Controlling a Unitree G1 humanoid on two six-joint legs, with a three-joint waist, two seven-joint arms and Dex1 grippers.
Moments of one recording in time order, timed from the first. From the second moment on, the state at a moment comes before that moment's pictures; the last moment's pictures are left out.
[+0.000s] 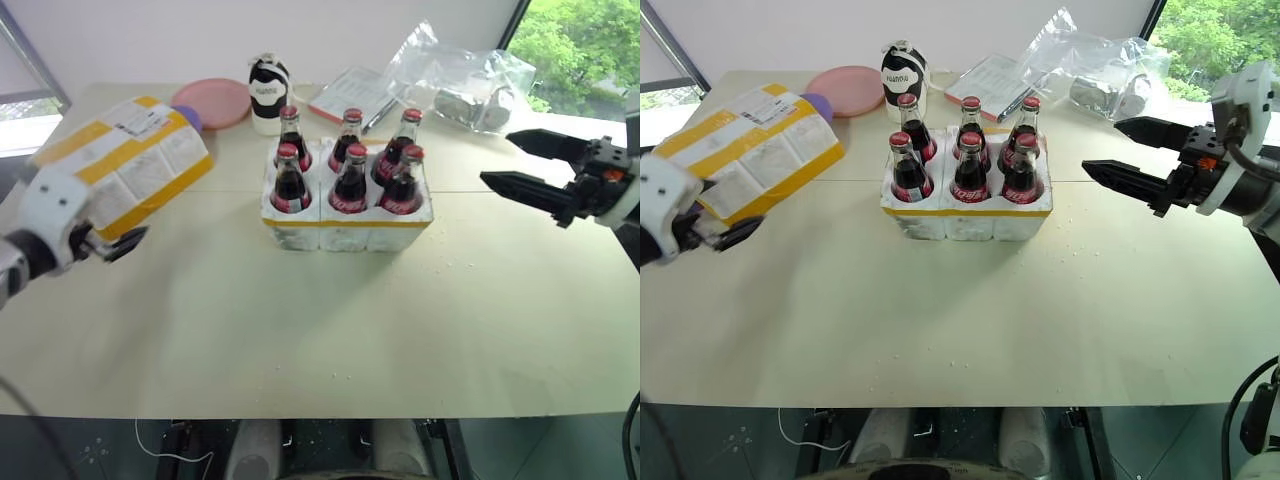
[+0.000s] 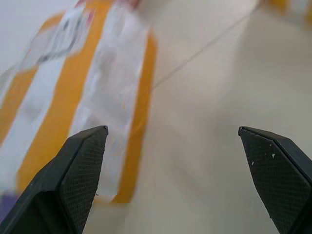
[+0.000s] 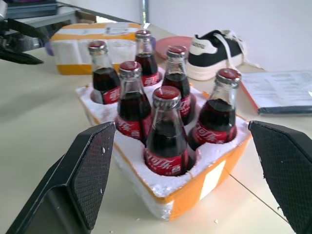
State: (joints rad) left arm 0.05 1.09 0.43 -0.24 -0.24 0.53 -0.62; right arm -0.49 -1.00 -0.41 -0.17 0.80 0.77 1.00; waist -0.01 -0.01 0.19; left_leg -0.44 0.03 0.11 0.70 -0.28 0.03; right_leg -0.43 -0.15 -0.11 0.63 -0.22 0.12
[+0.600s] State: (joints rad) left arm -0.14 1.05 0.18 0.36 0.30 0.02 -0.26; right arm -0.55 -1.02 -0.35 -0.28 0.94 0.83 1.14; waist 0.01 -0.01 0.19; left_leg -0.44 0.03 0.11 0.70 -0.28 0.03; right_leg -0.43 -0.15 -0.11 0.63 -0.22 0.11
